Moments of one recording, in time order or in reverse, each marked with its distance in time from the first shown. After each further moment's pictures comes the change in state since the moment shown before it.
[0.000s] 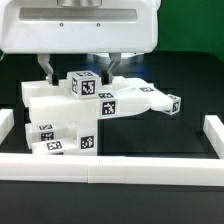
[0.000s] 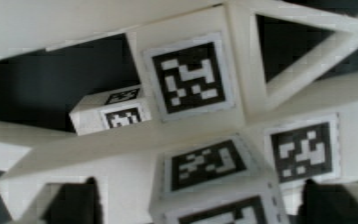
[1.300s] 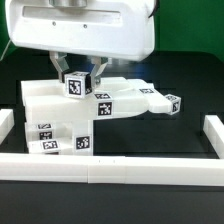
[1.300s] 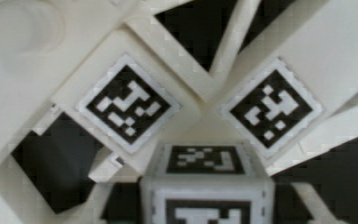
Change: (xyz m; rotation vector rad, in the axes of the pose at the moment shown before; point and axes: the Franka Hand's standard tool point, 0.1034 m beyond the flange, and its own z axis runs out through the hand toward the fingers) arm 0.000 0.001 0.001 0.030 0.002 0.706
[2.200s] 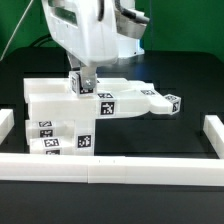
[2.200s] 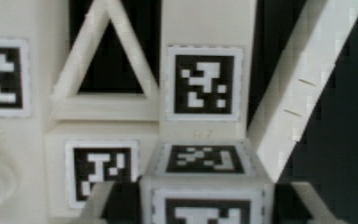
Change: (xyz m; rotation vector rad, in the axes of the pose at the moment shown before) arm -0.006 -0.003 0.000 0.045 -0.065 0.753
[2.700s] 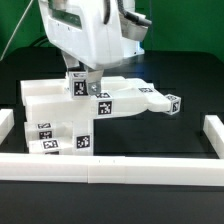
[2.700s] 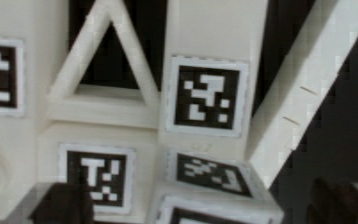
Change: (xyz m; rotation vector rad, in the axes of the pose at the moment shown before) arm 0.002 -0.001 0.002 -0.003 0.005 -0.224
